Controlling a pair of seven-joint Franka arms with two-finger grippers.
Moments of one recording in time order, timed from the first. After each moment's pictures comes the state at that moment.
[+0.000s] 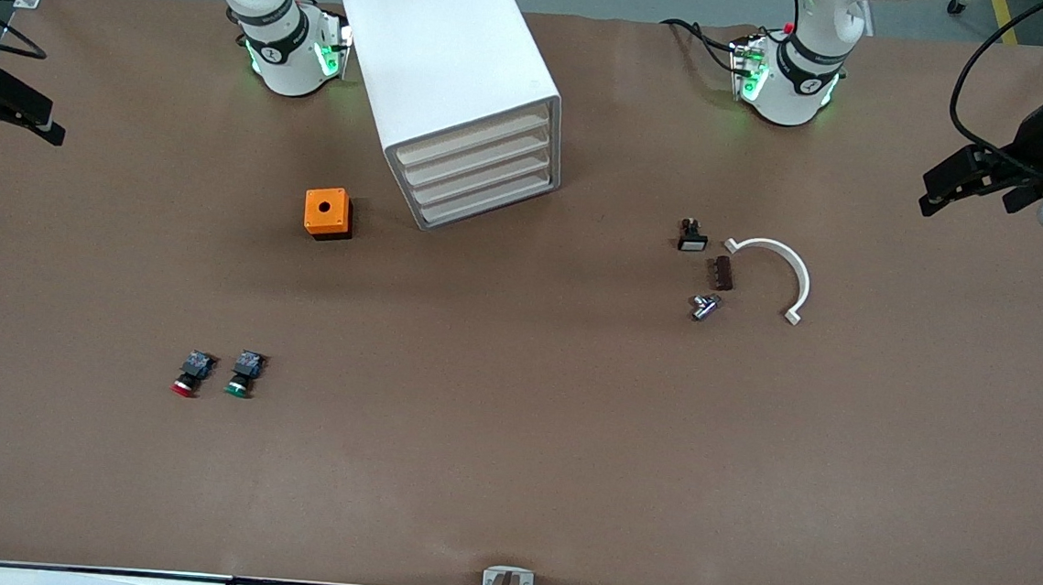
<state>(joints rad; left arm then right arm) 0.02 -0.09 -0.13 -1.60 -0.01 1.51 -0.17 -0.08 -0.08 -0.02 -1.58 0.05 1.45 -0.12</state>
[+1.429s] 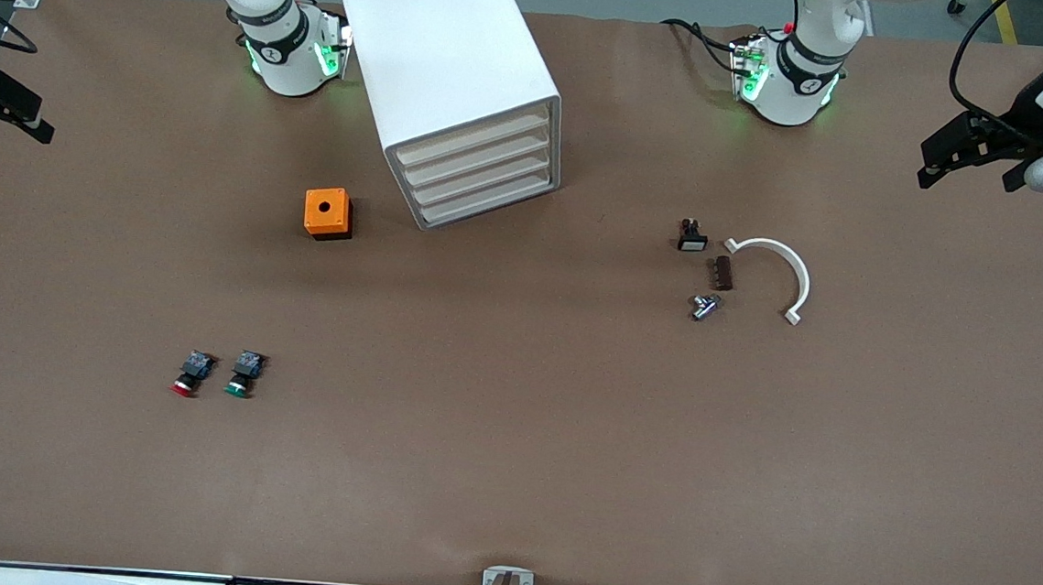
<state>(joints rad) -0.04 -0.15 -0.08 -1.67 -0.01 1.53 -0.12 -0.08 -0.09 -0.03 -1.60 0.04 1.49 -0.12</state>
